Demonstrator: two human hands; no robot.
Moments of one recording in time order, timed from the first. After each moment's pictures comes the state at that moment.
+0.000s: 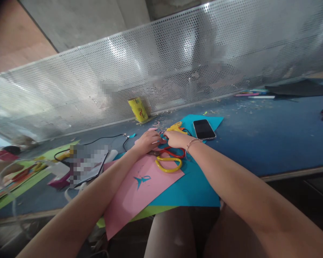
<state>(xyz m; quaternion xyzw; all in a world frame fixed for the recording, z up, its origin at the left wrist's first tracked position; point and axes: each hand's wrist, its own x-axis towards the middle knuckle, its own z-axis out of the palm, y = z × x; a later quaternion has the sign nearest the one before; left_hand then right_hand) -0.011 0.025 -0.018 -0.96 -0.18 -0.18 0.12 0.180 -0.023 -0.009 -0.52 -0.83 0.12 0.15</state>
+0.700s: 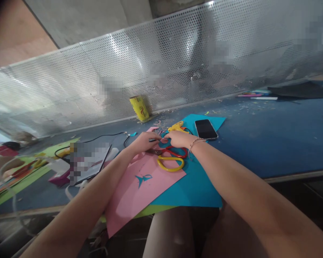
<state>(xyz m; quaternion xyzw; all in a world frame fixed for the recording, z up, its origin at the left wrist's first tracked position) -0.018 0.013 -0.008 -0.94 -0.28 -0.19 -0.06 0.183 -0.026 -0.006 -0.50 -0.85 0.13 0.12</state>
